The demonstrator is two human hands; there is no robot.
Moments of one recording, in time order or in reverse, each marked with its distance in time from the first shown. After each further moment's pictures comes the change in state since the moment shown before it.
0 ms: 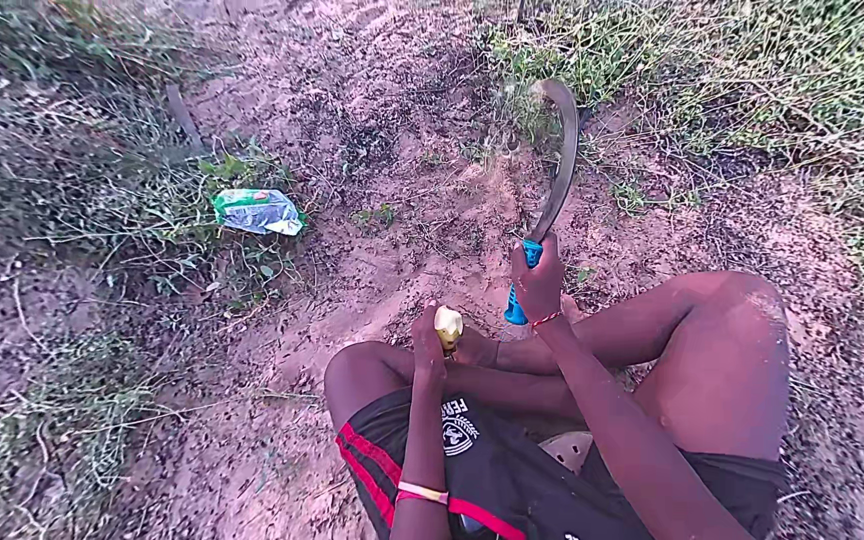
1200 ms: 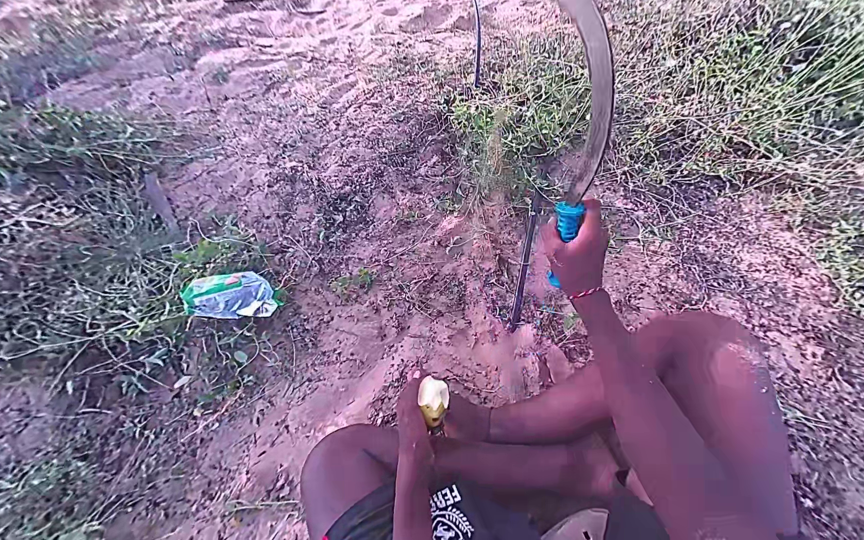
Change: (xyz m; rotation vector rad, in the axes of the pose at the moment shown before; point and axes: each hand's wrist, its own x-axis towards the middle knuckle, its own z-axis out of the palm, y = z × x) left_hand 0.011 -0.008 0.001 0.057 -0.021 -0.029; right_hand 0.124 -0.013 -0.069 -0.126 0.286 -0.287
